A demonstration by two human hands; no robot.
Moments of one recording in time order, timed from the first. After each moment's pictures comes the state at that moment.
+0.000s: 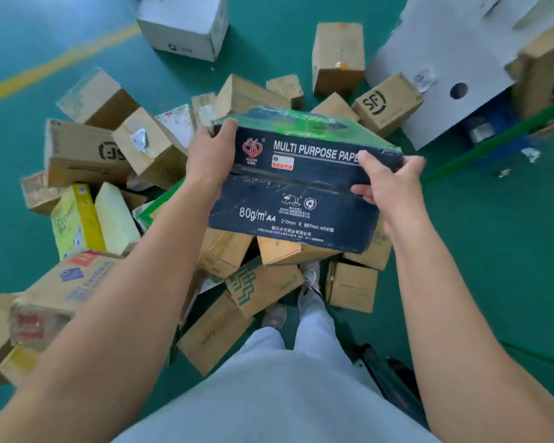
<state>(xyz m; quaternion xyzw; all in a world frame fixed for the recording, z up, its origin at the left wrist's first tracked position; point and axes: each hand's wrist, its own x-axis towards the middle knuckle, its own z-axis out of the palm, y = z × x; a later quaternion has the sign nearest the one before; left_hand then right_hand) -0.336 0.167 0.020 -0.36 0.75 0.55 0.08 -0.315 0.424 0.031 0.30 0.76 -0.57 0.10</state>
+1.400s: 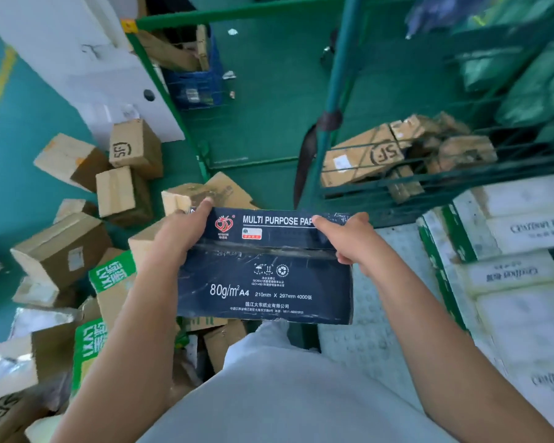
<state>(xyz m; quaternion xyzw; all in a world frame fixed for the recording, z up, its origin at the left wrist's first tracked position) 0.012 0.351 0.063 0.09 0.90 0.23 0.36 0.281 0.472 0.096 0.65 0.57 -0.49 0.06</state>
